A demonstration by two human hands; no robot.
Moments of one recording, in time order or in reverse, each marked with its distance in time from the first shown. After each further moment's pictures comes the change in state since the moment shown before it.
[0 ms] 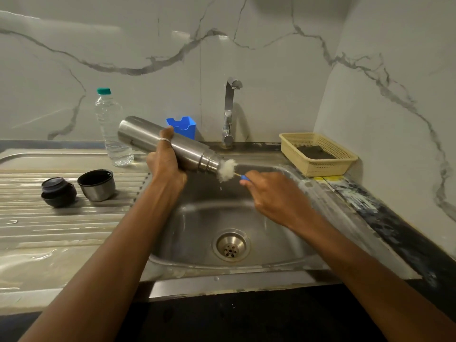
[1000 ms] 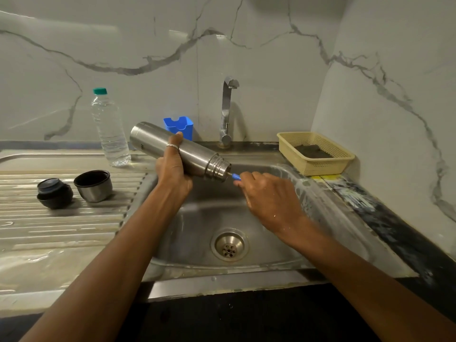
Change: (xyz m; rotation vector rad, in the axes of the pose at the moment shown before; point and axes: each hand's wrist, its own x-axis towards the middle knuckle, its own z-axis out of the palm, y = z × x) left_hand -0.002 -0.020 0.000 -0.024 -0.093 -0.078; right_hand -0.005 -0.017 0.007 -0.297 0.134 0.006
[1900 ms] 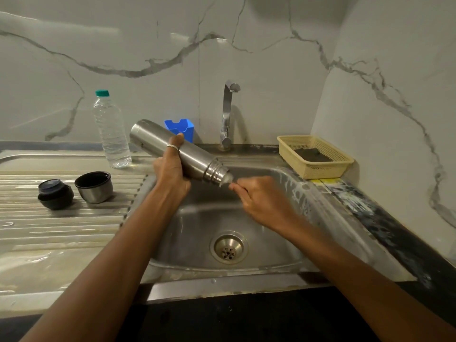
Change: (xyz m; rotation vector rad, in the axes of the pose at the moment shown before) left_hand -0.004 0.009 -0.001 0.058 0.001 0.025; right_hand 0.010 0.001 -0.001 0.592 -0.235 0.200
